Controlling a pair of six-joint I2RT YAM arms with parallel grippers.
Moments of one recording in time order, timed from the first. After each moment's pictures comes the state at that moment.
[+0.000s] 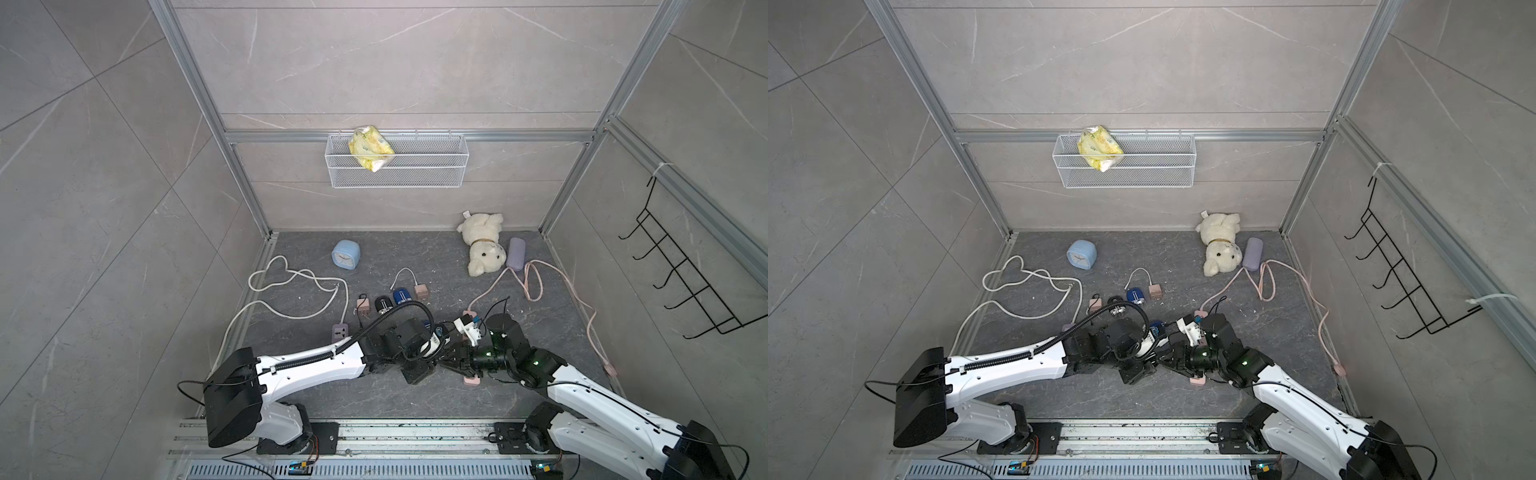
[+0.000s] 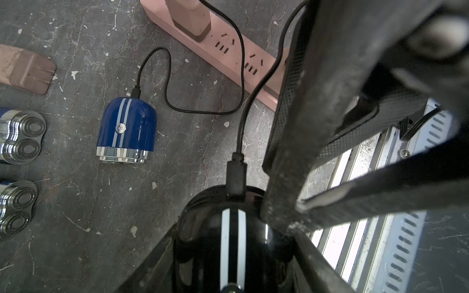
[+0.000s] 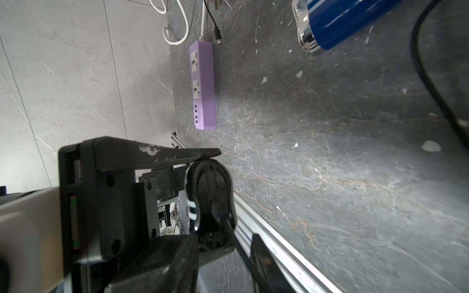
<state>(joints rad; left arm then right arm) -1.14 1.40 0.97 -0.51 0.06 -0.02 0.63 0.93 0.46 -0.20 -0.65 1.00</state>
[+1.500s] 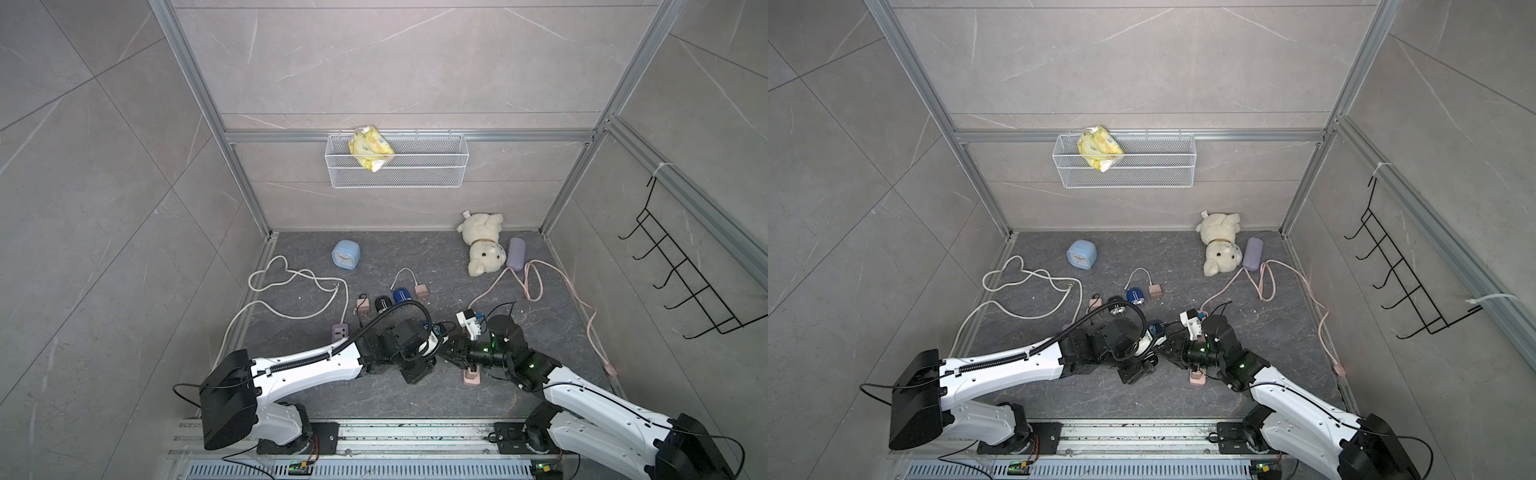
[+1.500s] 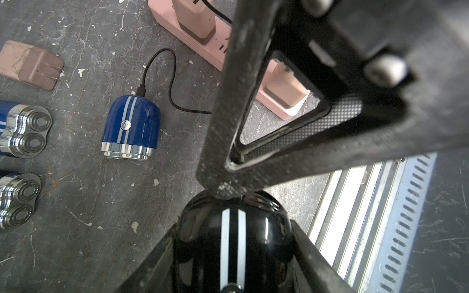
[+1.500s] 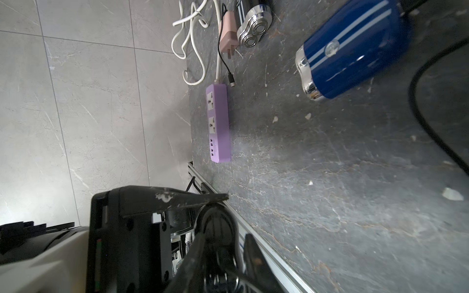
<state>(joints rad) -1.14 1.38 0.96 -0.51 0.06 -0.05 0.63 0.96 0.40 0.05 -0.57 1.15</state>
